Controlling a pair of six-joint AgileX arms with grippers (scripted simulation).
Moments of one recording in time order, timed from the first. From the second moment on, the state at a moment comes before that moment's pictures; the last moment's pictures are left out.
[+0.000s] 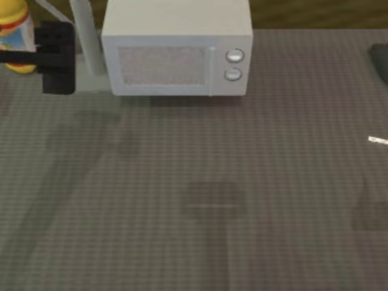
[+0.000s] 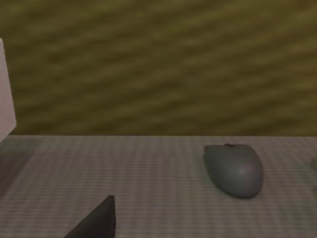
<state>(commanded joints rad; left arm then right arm) -0.36 1.07 1.20 -0.79 -0.05 -0.15 0.00 0.00 0.00 0.00 0.00 0.00</state>
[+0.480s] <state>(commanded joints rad) -0.58 1.80 1.96 -1.19 -0.13 -0.35 0.00 0.00 0.00 0.00 0.00 0.00</state>
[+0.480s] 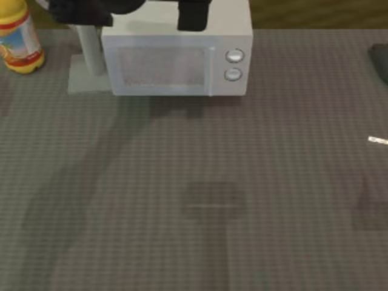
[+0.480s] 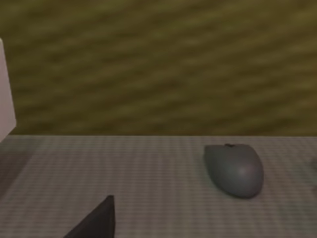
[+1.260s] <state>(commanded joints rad) -0.69 2.35 2.51 -1.30 -0.32 -0.62 0.00 0.00 0.00 0.00 0.00 0.00</state>
